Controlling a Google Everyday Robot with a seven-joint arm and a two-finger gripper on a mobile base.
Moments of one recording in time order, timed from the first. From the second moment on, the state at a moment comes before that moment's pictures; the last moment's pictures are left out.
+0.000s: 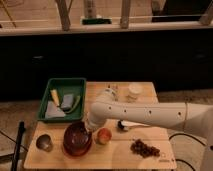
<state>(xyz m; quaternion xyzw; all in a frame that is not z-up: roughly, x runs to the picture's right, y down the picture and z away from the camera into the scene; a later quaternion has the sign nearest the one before) -0.076 0.217 0.739 -0.05 -0.37 -0.76 0.53</state>
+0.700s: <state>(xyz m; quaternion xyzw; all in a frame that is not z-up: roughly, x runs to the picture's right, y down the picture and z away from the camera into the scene) -0.086 0.213 0.751 -0.07 -0.39 -0.76 0.51</state>
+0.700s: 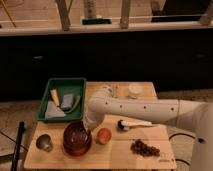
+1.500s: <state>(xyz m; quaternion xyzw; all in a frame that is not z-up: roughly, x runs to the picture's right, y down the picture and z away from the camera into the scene) -0.086 0.209 0.757 -0.07 -0.39 -0.77 0.51</state>
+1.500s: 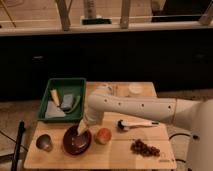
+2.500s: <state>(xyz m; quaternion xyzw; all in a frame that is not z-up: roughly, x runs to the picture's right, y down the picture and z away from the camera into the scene) -0.082 0.195 0.753 -0.06 -0.38 -0.77 0.52</state>
